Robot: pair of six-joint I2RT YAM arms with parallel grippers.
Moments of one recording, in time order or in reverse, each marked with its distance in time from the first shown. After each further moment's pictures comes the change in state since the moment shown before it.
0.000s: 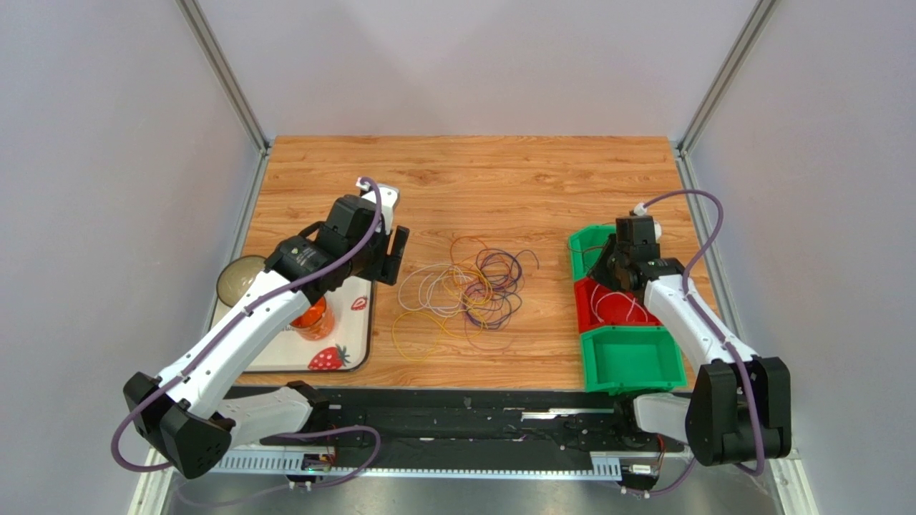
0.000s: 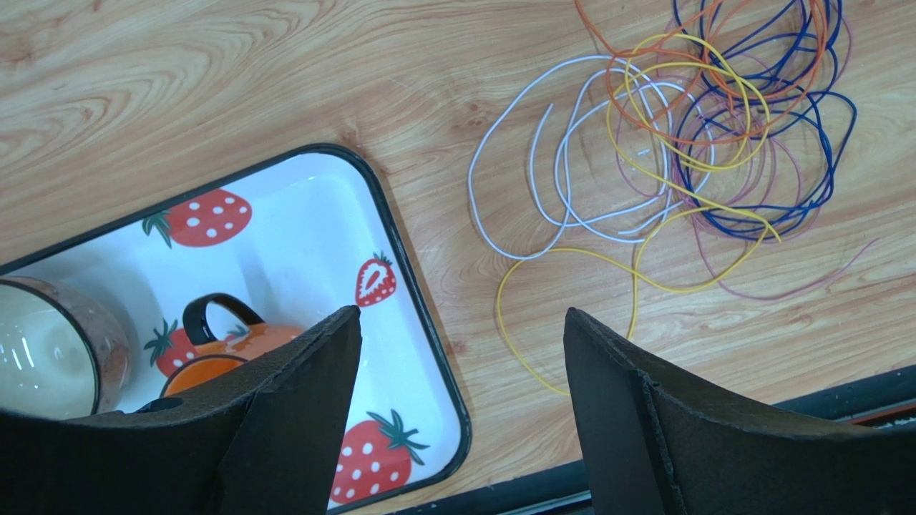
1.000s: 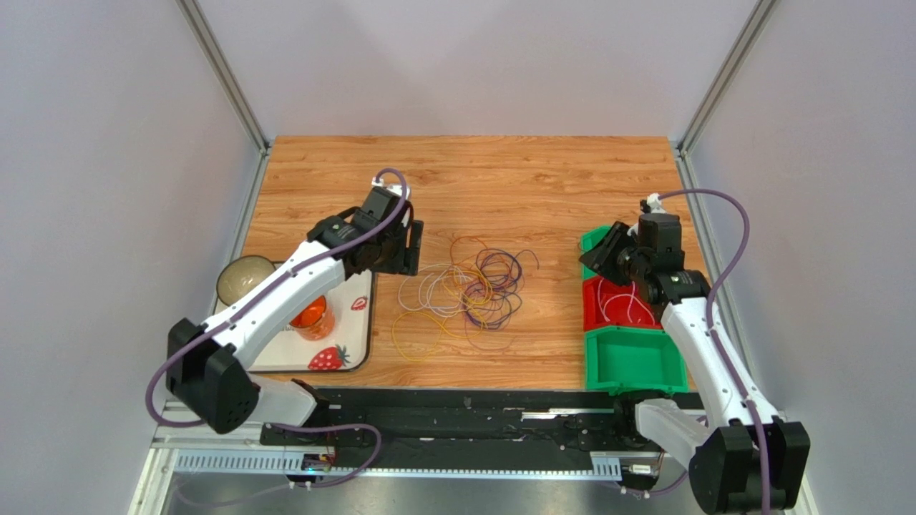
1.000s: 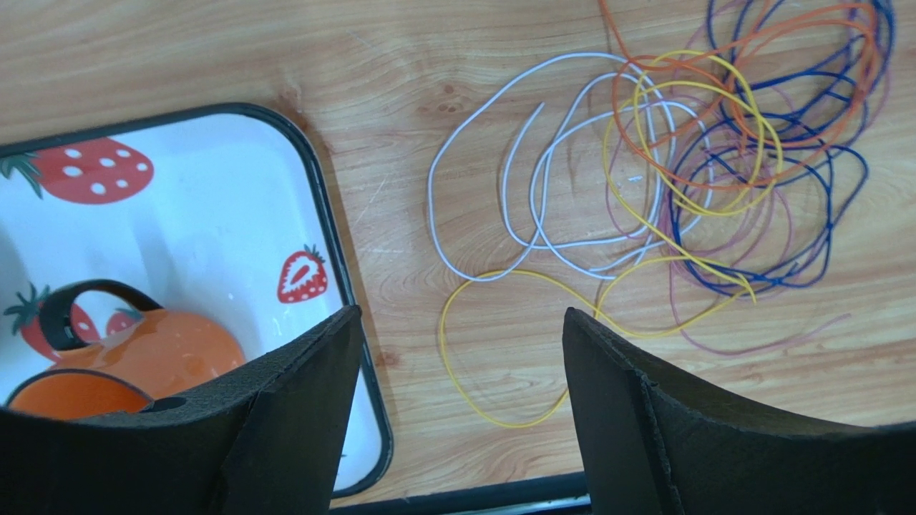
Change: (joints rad) left arm 0.000 0.199 0.038 0.023 0.005 -0.198; right arm -0.045 -0.197 0.019 -0.033 -0.181 -0.002
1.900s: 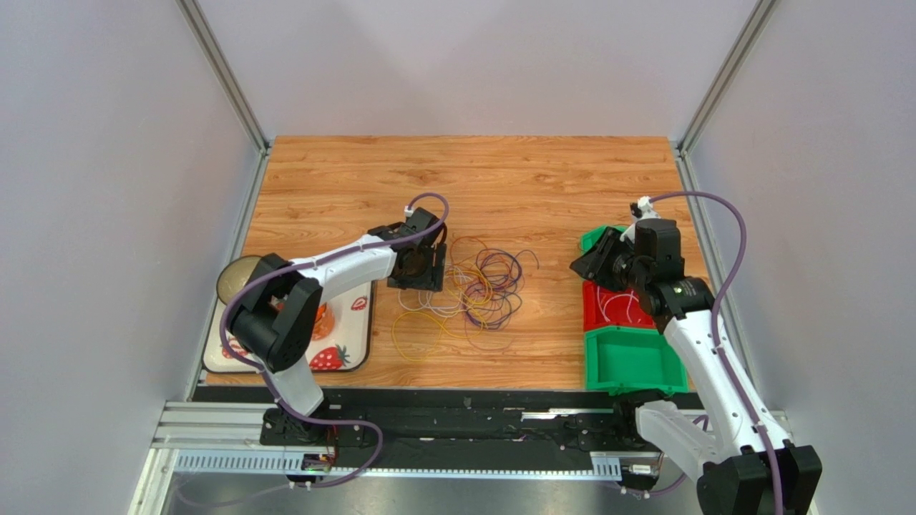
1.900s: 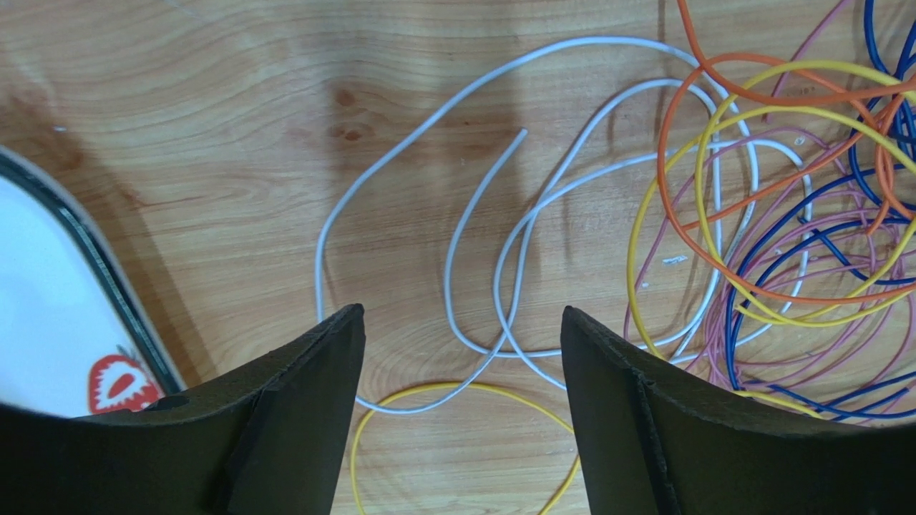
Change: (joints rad) left arm -0.025 0.378 -0.091 0.262 0.035 -0.118; right arm 0.079 -0.097 0.020 -0.085 -0.050 -0.018
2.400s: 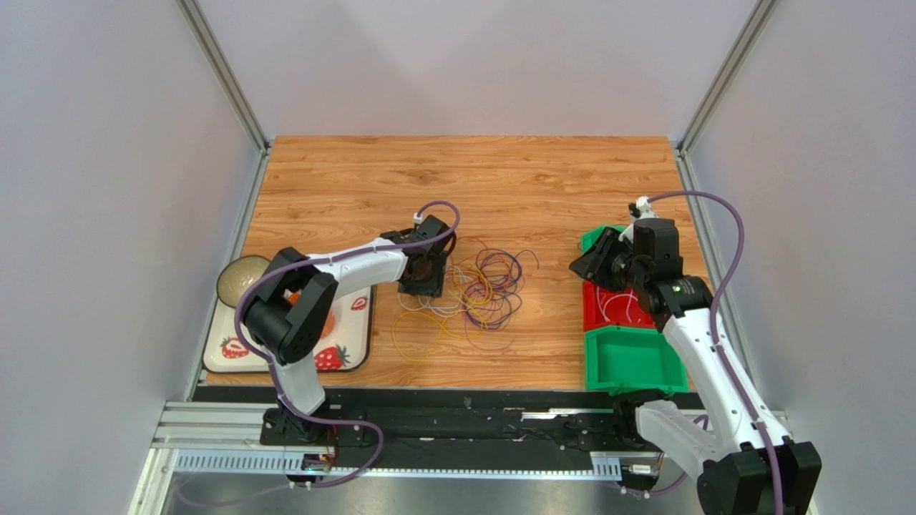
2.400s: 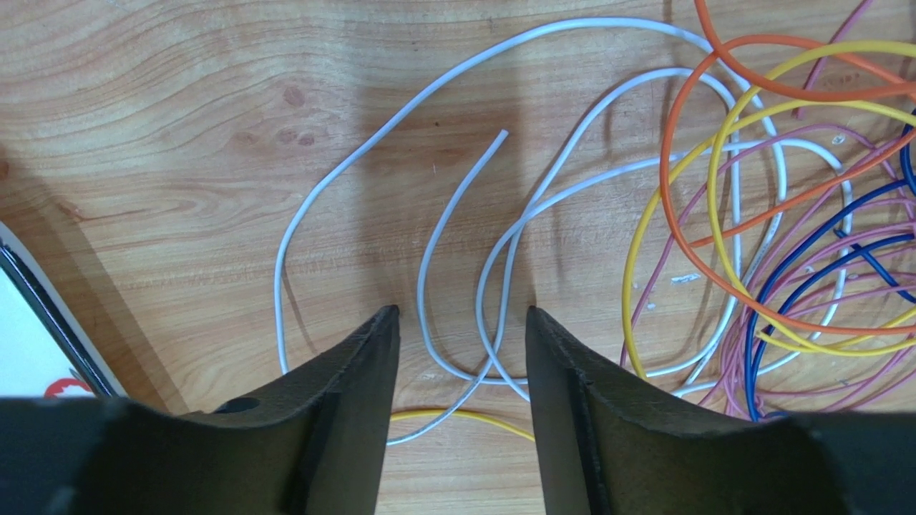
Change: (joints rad) left arm -0.041 0.073 -0.003 0.031 -0.019 -0.007; right arm 0.006 0.010 0.000 0.000 0.000 0.000
